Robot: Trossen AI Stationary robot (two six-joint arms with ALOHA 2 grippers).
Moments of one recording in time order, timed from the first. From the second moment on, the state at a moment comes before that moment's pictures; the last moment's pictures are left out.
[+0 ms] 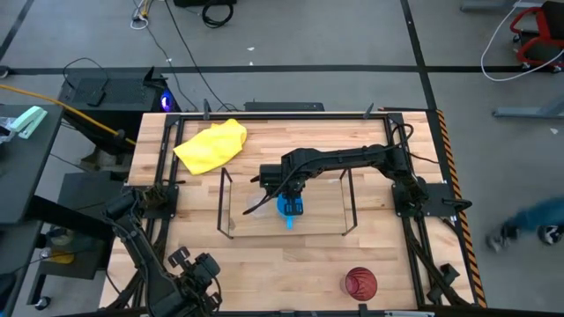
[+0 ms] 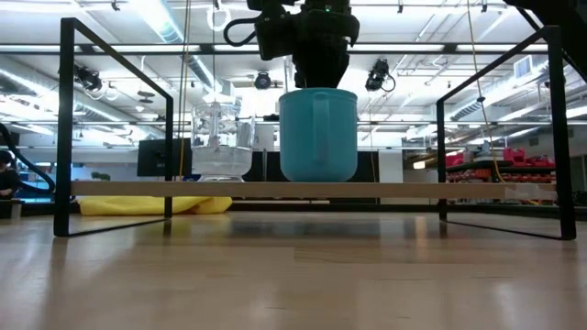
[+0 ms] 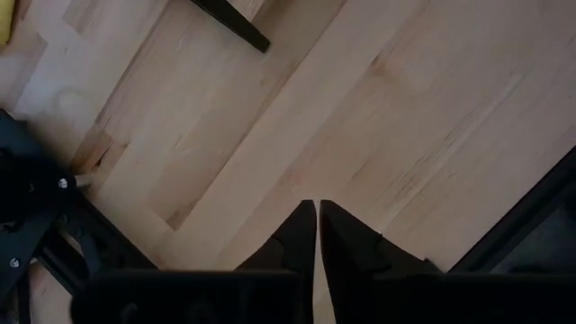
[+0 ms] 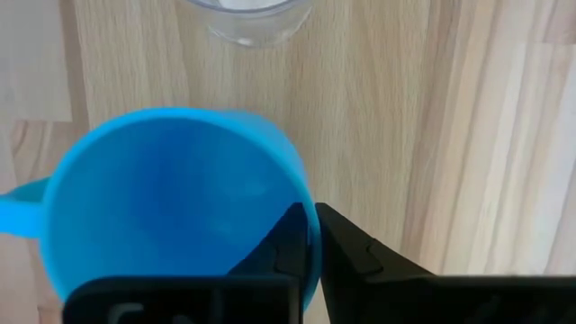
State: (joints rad) left arm -0.98 1.96 1.79 -1.57 -0.29 -1.65; right arm 0.03 2.13 2.02 -1.31 0.03 0.00
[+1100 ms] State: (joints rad) left arm -0.98 1.96 1.79 -1.57 -0.30 -1.63; right arm 0.03 2.13 2.18 -1.49 0.03 0.10
